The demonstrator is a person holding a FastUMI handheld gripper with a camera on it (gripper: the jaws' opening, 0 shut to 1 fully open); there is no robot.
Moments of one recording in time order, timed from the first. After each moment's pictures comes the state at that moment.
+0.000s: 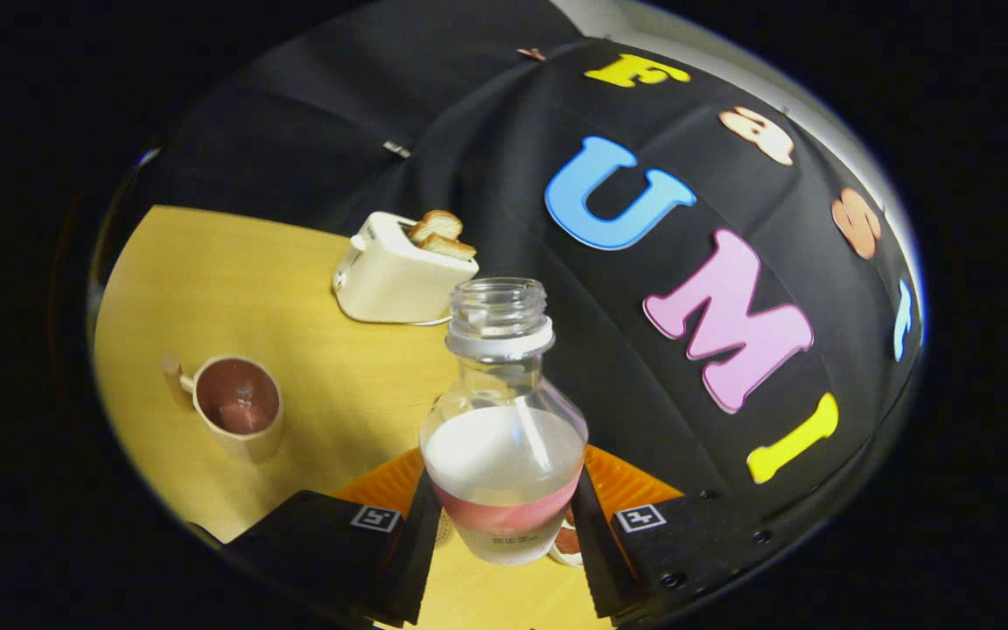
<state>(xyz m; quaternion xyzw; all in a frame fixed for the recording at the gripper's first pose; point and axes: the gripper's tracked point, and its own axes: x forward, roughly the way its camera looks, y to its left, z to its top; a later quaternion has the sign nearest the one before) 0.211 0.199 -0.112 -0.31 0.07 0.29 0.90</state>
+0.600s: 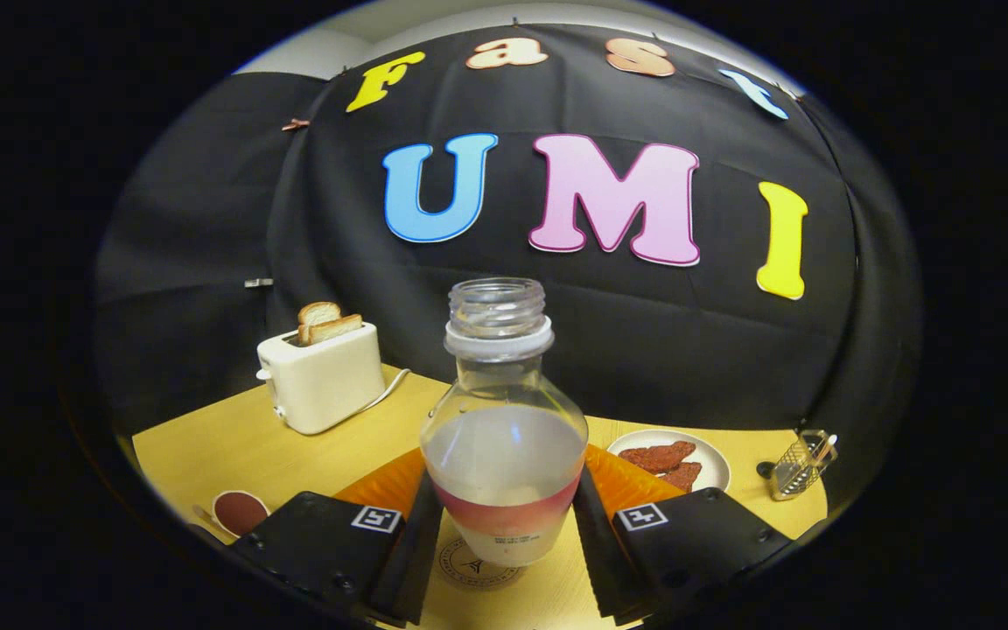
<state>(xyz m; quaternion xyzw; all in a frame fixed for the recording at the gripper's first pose) 0.272 0.144 -0.131 -0.02 0.07 0.20 0.98</state>
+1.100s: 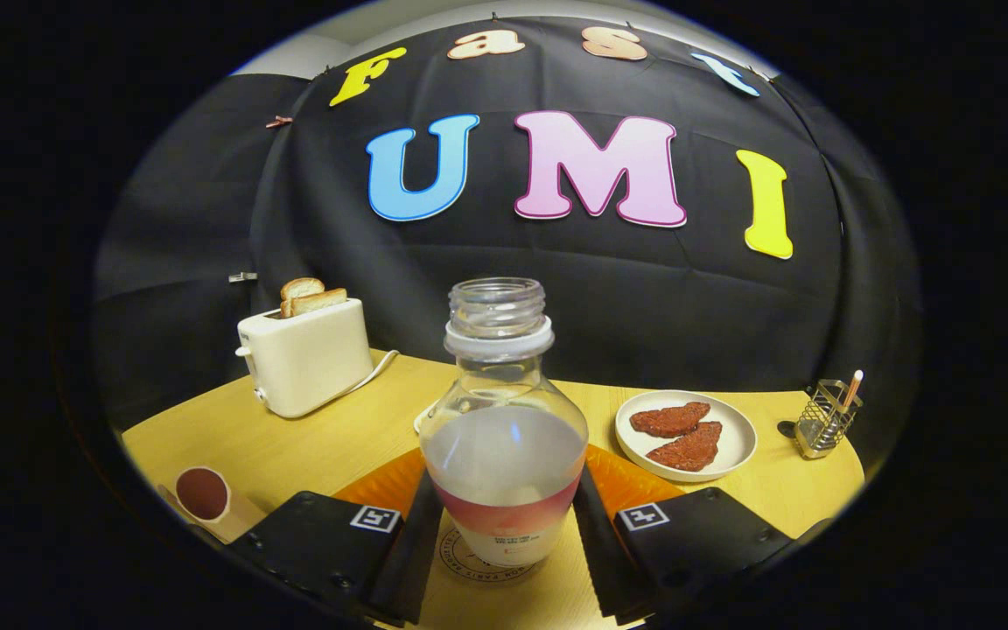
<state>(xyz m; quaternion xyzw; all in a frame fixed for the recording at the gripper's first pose) 0.272 0.153 -0.195 0.00 0.09 0.18 0.98</state>
